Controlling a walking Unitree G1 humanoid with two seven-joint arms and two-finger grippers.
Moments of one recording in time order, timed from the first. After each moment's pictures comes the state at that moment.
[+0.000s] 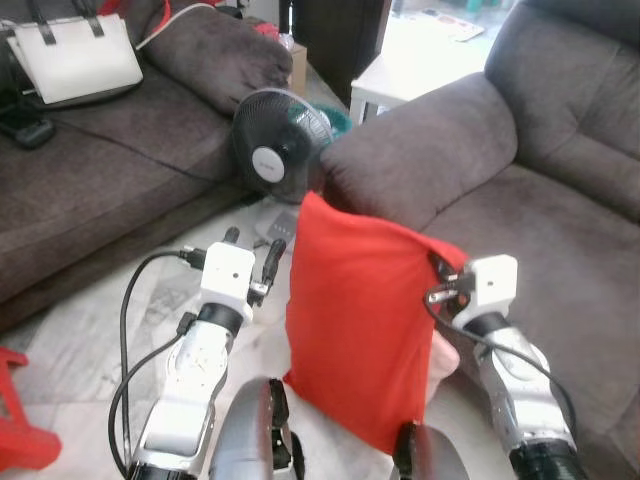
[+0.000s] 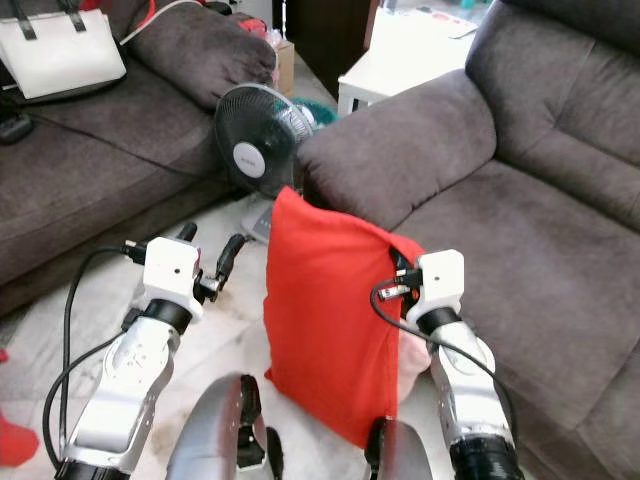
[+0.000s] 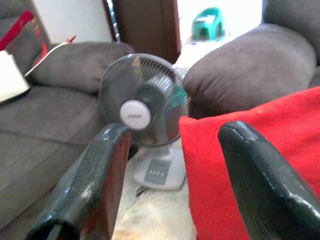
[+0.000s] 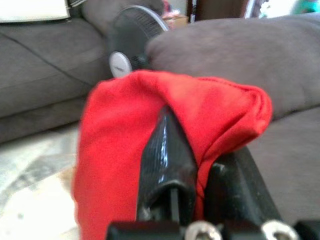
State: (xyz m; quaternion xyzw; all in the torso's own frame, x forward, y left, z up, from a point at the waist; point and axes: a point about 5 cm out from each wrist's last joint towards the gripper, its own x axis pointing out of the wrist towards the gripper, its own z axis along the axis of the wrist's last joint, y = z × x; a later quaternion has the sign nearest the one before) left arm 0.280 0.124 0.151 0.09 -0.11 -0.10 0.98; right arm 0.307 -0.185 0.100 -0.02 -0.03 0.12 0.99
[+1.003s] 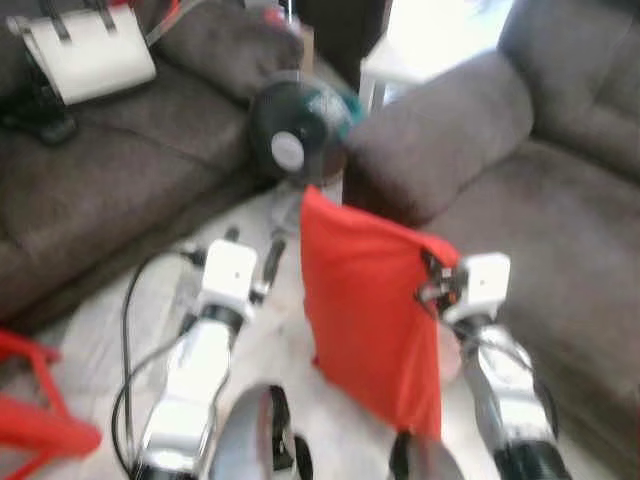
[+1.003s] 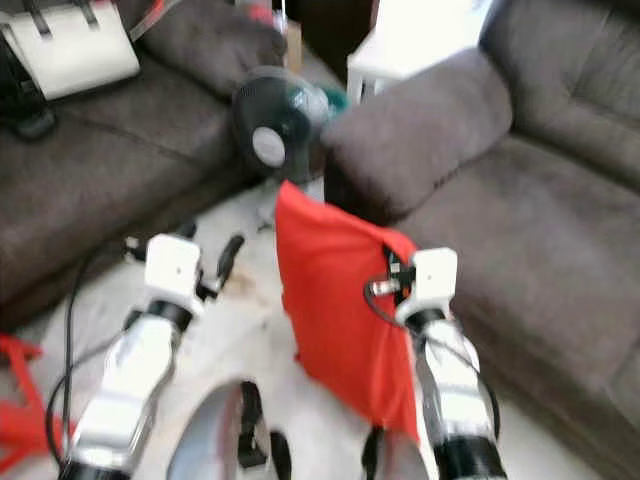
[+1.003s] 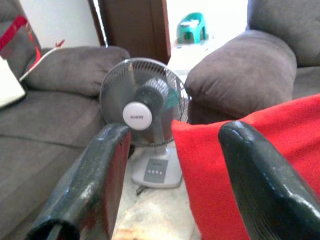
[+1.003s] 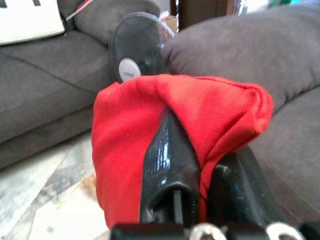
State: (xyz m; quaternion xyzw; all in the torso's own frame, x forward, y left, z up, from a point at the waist) left arm 0.281 0.125 0.151 0.10 -0.11 -0.10 0.98; right arm 0.306 -0.173 0.092 0.03 -0.02 0.10 0.99
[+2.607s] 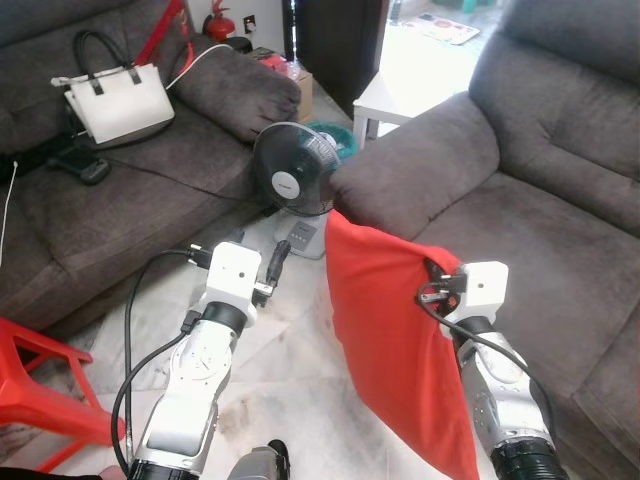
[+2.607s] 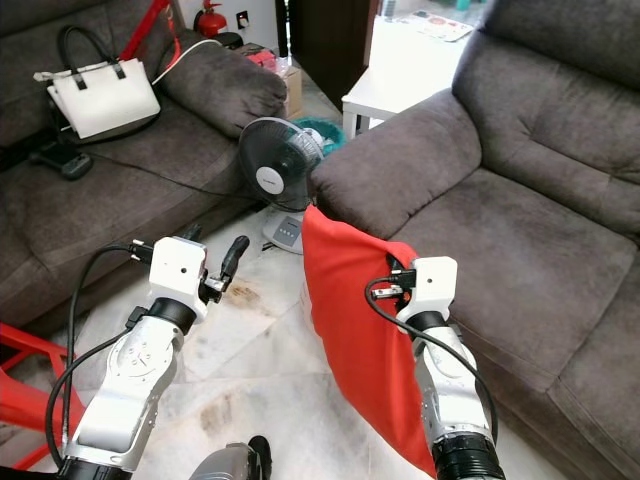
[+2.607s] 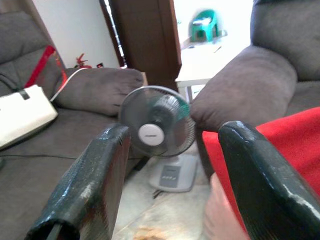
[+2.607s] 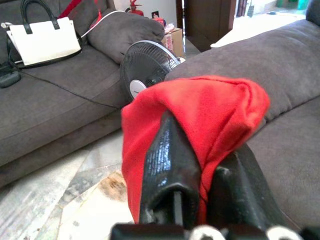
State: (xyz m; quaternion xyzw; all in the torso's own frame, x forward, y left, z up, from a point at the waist) left arm 0.282 0.129 0.152 0.11 -0.10 -0.10 0.98; right arm 0.308 -0.173 0.083 0.03 0.00 0.08 1.00
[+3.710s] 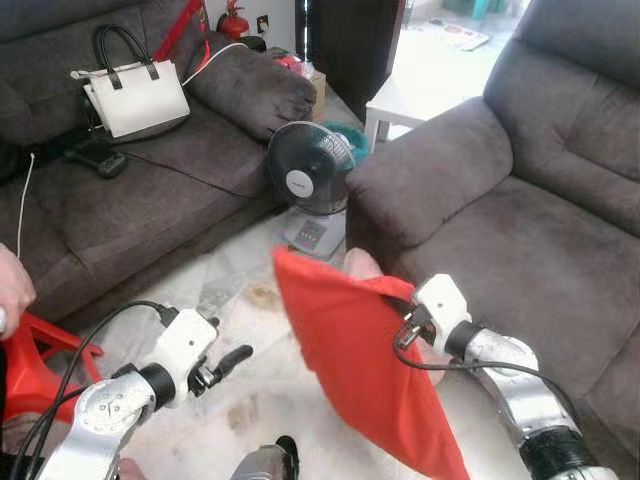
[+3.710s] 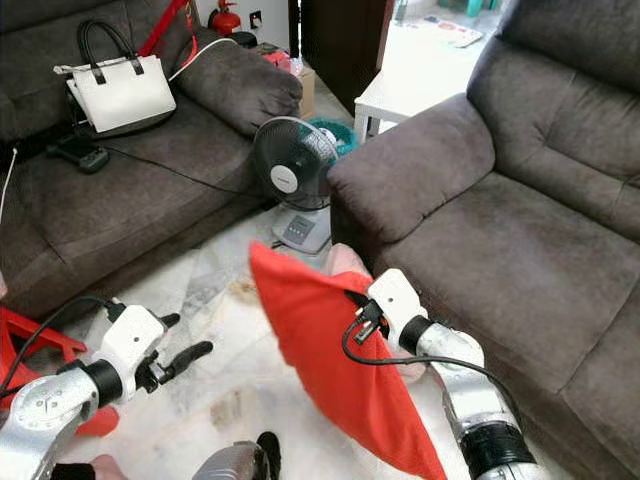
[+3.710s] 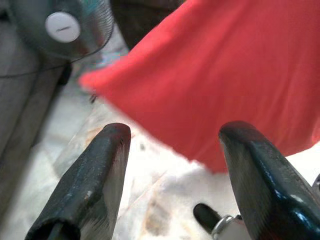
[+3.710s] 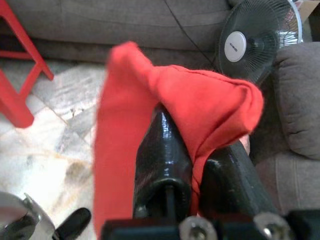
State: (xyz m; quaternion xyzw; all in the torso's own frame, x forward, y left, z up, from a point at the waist) left arm 0.235 0.189 0.098 0.19 0.13 -0.32 0.92; right arm 0.299 -0.171 0.072 -0.15 0.08 0.35 0.92
